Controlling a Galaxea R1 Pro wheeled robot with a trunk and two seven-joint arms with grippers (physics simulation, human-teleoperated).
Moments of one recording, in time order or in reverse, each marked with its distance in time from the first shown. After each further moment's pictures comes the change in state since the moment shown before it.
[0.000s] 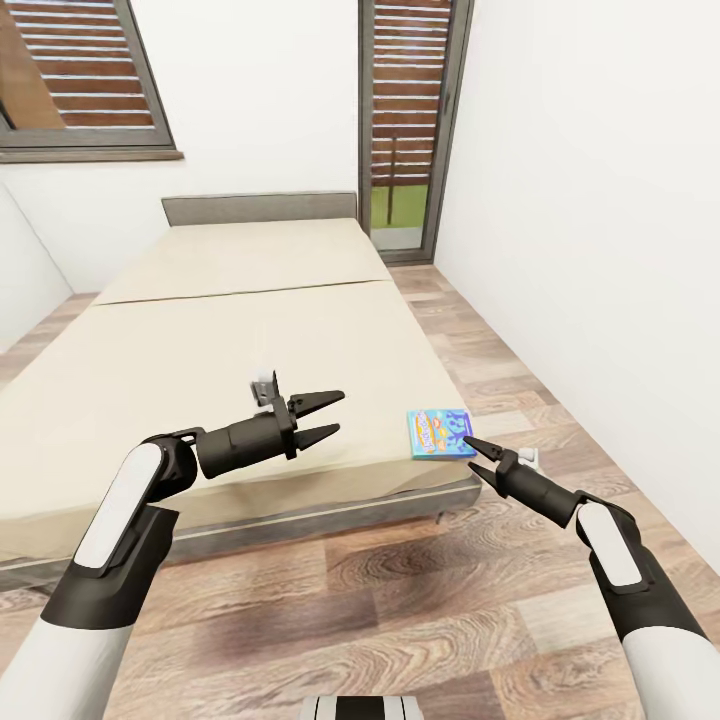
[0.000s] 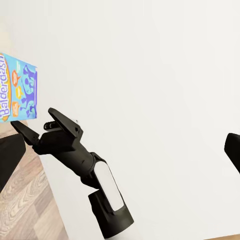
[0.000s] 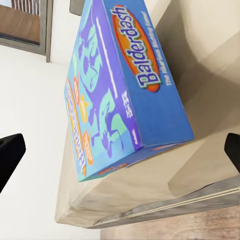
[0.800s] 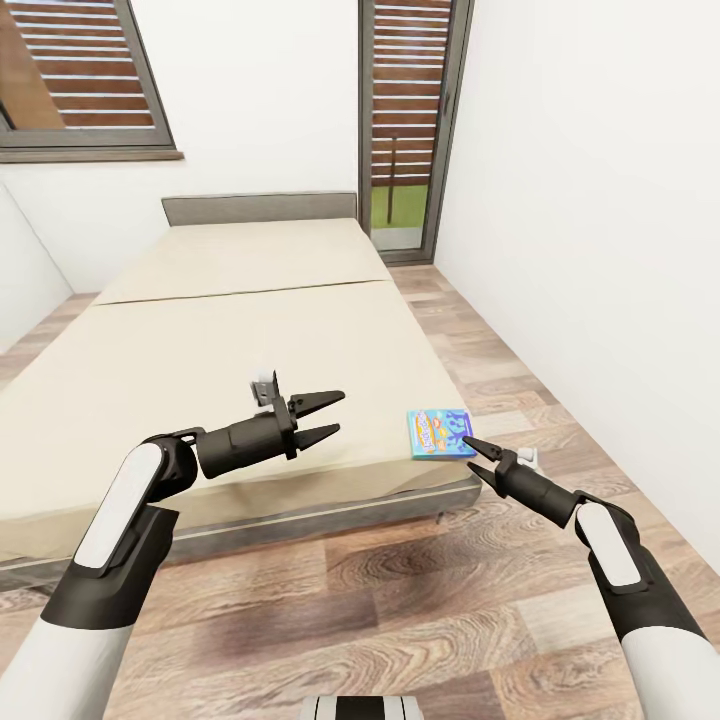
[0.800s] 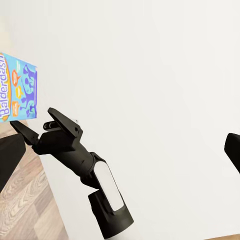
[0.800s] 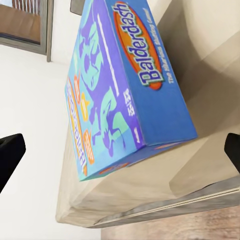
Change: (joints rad) left arm 0.000 0.000 -0.001 0.000 0.000 0.000 0.000; right arm 0.000 0.003 0.001 0.000 0.001 0.000 0.001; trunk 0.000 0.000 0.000
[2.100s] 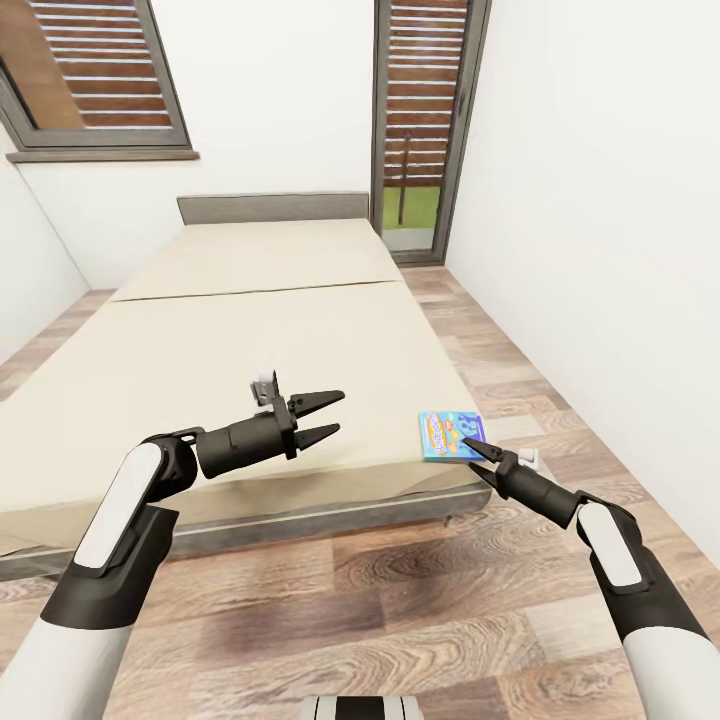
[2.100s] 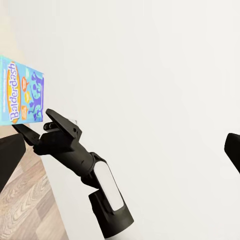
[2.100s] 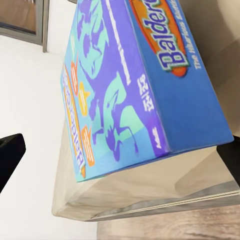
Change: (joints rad) left arm 0.000 0.000 0.000 -0.001 0.000 0.000 0.000; right arm 0.000 -0.005 0.000 0.000 0.016 0.003 -0.003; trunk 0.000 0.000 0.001
